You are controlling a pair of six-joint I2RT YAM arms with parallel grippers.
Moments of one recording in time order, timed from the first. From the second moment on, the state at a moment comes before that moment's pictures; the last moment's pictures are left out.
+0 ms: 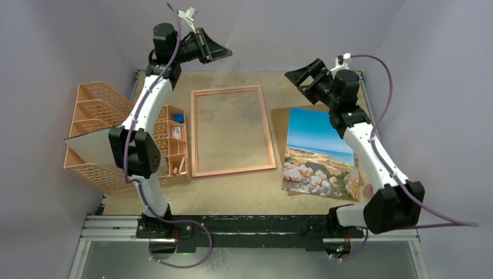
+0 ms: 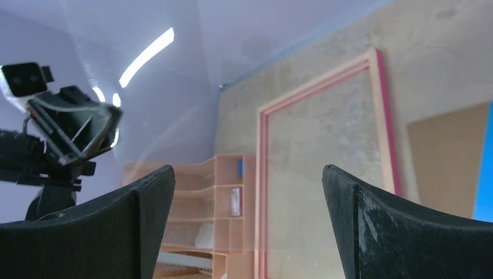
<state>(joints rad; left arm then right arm) -0.16 1.91 1.88 -0.03 0.94 -0.79 0.20 1.29 1.17 -0.10 -0.23 0.91</state>
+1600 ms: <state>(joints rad) -0.07 1.79 1.93 0.60 0.90 -1.57 0.06 1.60 1.29 1.03 -0.69 1.46</state>
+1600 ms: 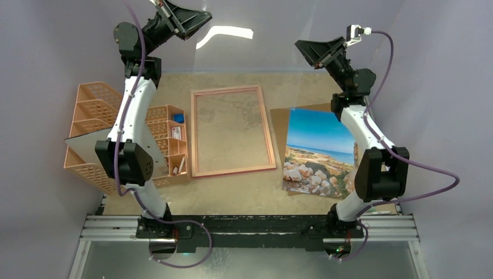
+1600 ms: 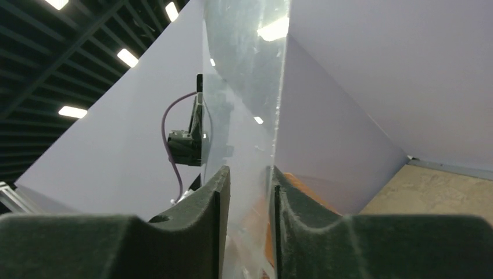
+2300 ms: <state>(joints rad) 0.13 1.66 1.75 -0.21 0.75 -0.86 0.07 1.58 1.15 0.76 -0.75 1.38</state>
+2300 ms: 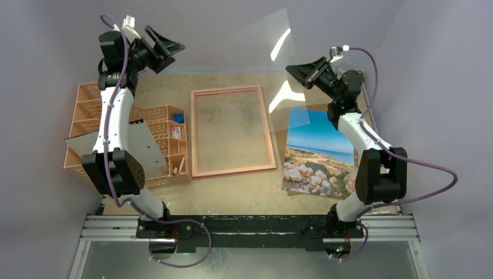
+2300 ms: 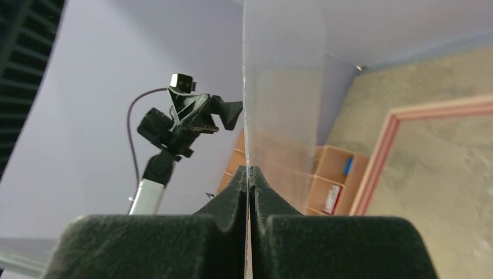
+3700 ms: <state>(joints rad) -0.04 1.84 1.47 -0.51 0.15 -0.53 0.41 1.92 0.93 0.83 -0.32 1.30</state>
